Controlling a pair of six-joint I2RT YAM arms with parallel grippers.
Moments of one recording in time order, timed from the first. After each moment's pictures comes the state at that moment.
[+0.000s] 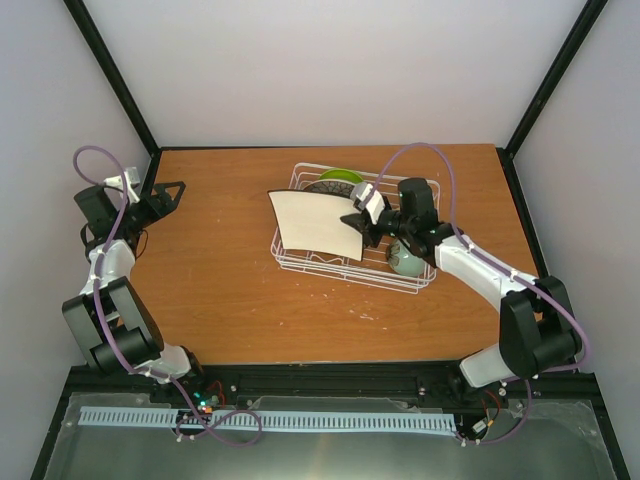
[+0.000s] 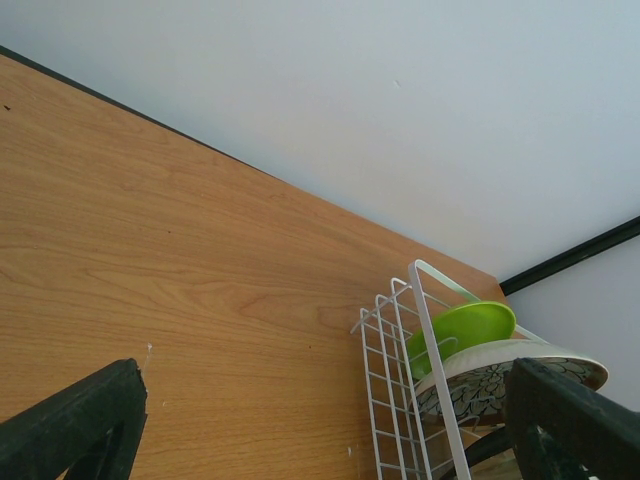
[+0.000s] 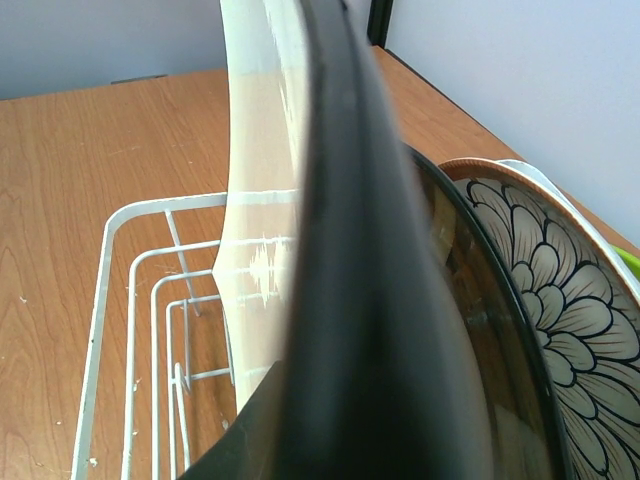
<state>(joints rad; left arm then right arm) 0.52 1.43 0.91 0.07 0.95 -0.38 0.42 1.48 0.95 0.01 -0.61 -0.42</state>
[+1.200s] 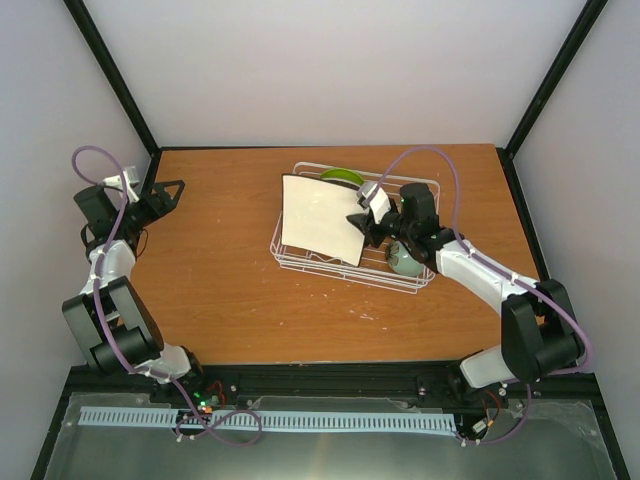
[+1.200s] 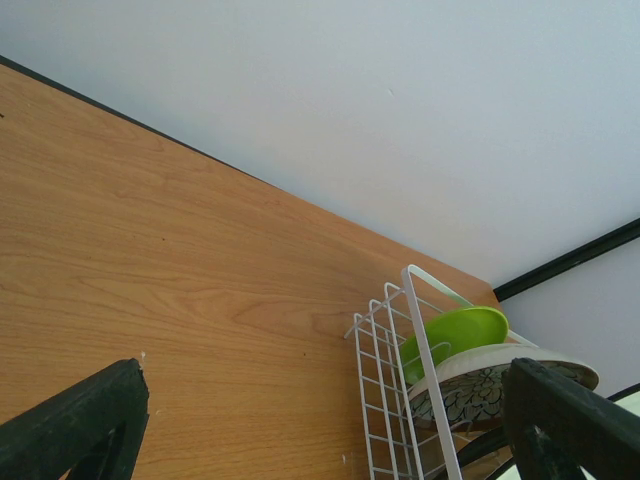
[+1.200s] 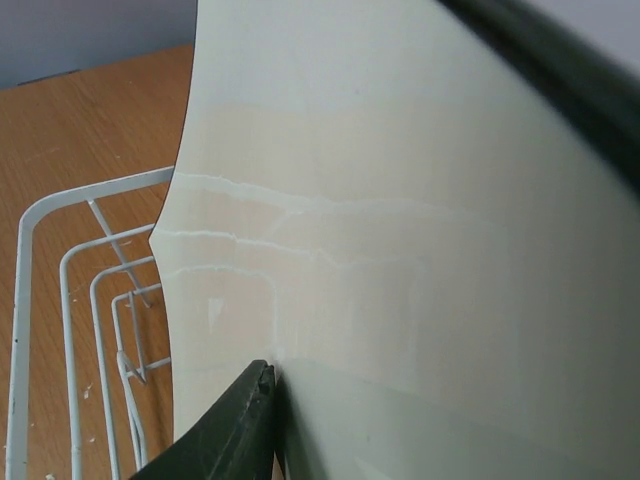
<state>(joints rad) 0.52 1.43 0.90 0.11 0.95 -0.41 0.43 1.45 0.90 0.04 -0.46 -0.31</state>
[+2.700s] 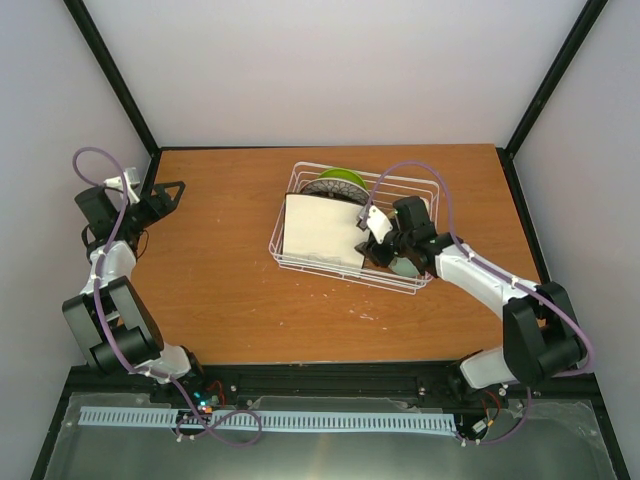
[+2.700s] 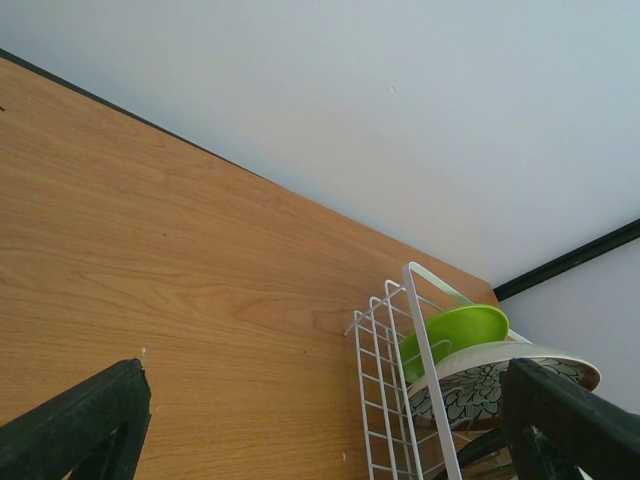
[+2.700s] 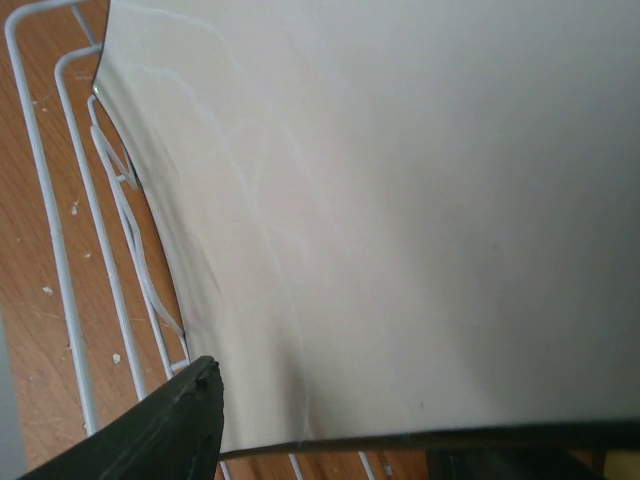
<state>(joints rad) 0.52 1.43 0.89 0.12 0.95 -0.42 0.45 1.42 0.87 -0.22 -0.33 -0.42</state>
